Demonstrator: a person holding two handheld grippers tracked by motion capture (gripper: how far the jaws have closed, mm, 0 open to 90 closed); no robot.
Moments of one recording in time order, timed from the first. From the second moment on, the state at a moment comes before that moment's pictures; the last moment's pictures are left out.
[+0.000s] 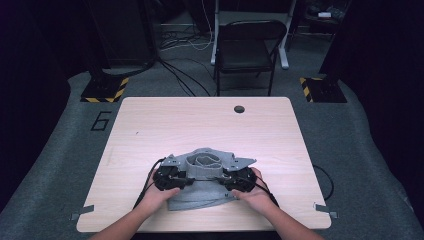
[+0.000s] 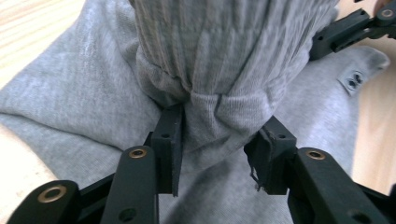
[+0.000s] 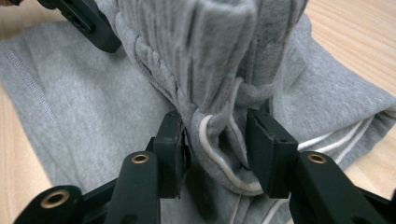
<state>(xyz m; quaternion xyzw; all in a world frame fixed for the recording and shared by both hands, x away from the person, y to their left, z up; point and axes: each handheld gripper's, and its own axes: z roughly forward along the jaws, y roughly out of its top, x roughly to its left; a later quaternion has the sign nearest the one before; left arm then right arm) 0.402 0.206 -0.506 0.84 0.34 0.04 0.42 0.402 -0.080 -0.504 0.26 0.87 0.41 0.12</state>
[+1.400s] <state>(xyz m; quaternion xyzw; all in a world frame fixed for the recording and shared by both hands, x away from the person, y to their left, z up) 0.408 0.176 -0.457 0.85 0.32 0.07 0.41 0.419 -0.061 -0.463 0.24 0.86 0.41 0.16</state>
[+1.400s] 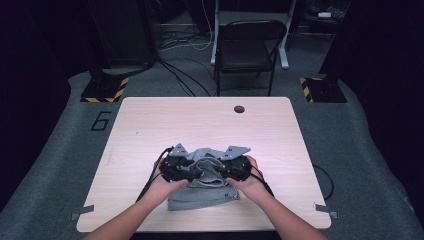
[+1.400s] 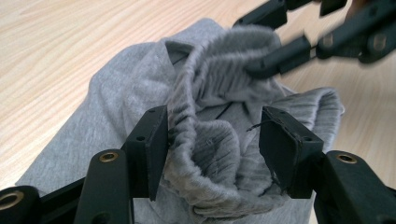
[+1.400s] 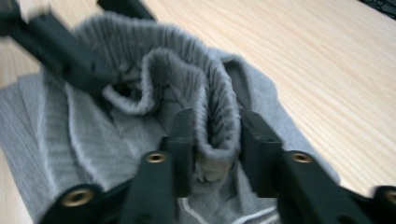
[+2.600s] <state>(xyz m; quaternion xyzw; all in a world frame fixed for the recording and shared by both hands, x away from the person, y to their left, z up) 0.365 0.205 -0.474 0.87 0.29 0.03 0.40 0.363 -0.091 -0.481 0.18 0.89 0.40 0.14</state>
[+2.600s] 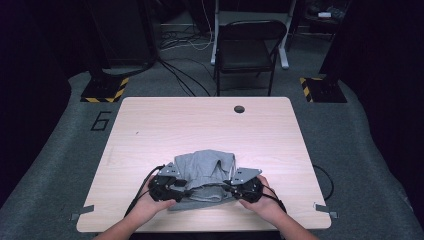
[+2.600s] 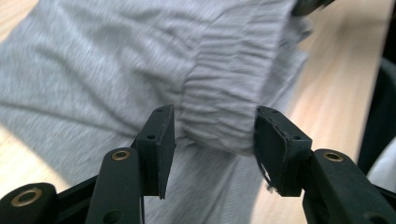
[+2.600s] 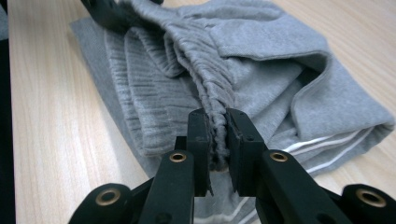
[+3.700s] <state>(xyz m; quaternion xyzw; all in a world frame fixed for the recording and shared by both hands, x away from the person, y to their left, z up) 0.394 0.183 -0.497 0.87 0.30 0.04 0.39 0.366 -0.073 -0.457 0.20 0.86 0.46 0.12</state>
